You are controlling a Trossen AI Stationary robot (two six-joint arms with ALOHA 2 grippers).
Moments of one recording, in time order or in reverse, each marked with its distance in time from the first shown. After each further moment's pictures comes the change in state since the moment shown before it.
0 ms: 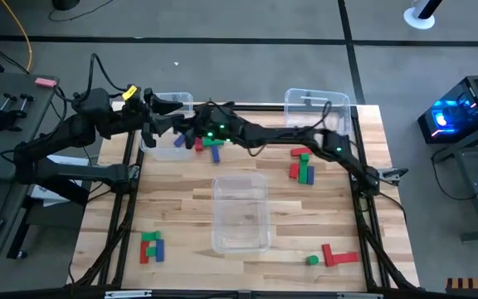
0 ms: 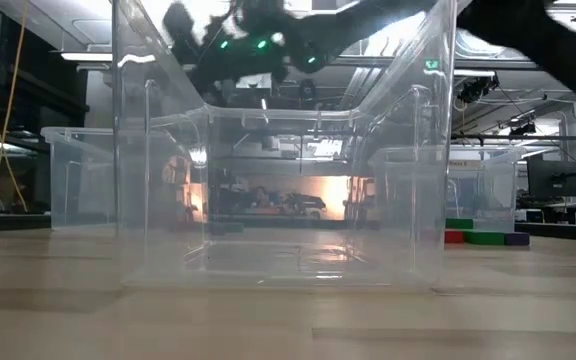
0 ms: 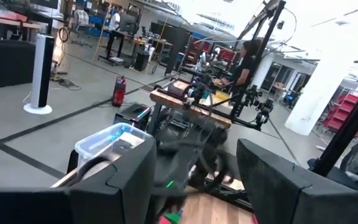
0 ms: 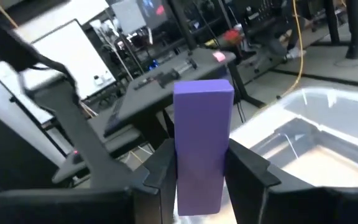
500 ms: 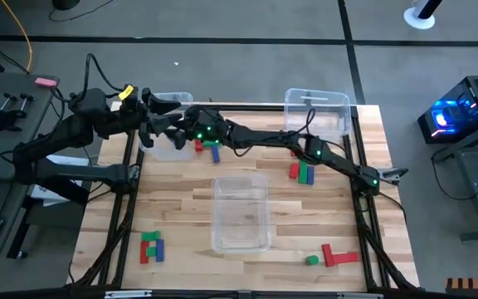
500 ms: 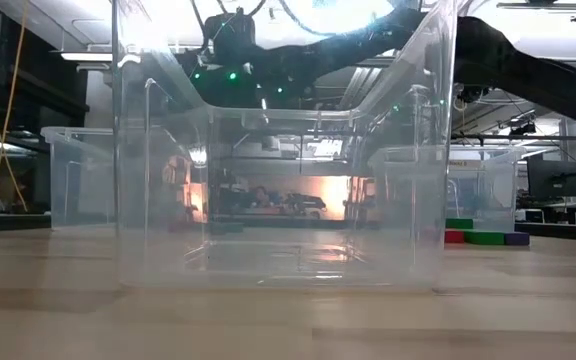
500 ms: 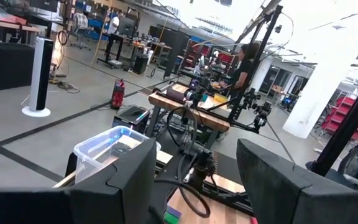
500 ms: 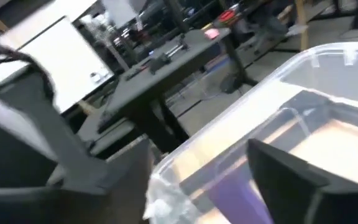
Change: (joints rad) left arm 0.000 -0.016 0.000 0.000 0.001 0.001; right arm -0.019 0.220 0.297 -0.104 -0.042 0.084
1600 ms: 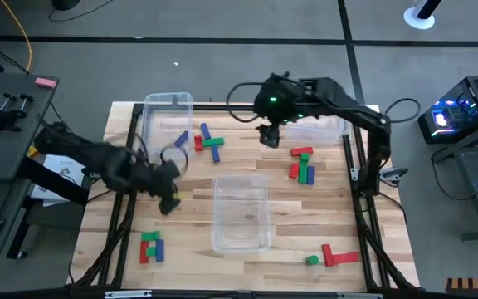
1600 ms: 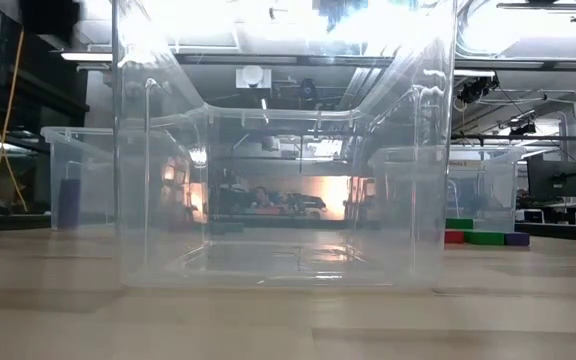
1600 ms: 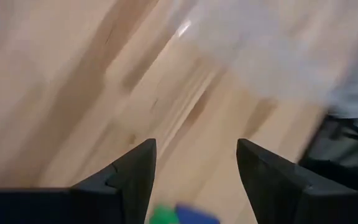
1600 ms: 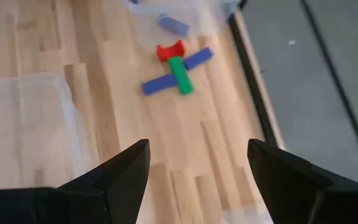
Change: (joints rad) left arm -0.683 0.347 0.000 -0.867 -0.137 -0.758; right arm 0.028 -0.744 -0.005 -1.618 0.207 -0.626
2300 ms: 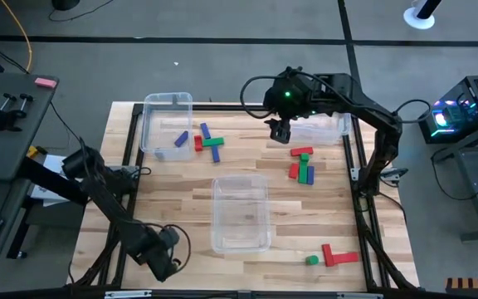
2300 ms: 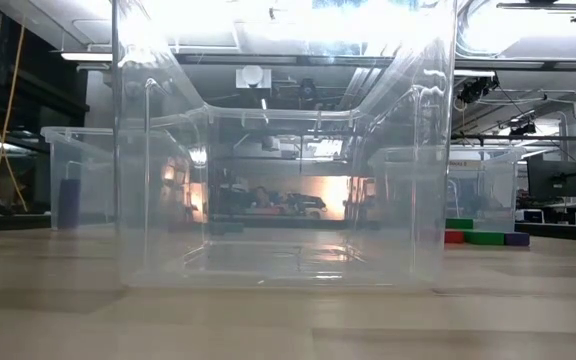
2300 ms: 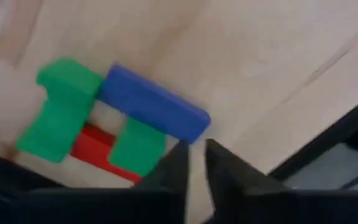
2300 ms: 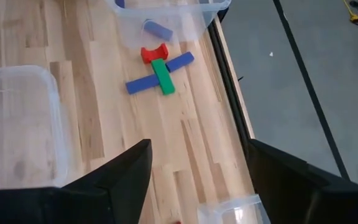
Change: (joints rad) left arm -0.462 0.554 0.000 0.216 0.256 -0.467; right arm -0.012 -0.060 -0.001 -0.022 0.027 -0.073
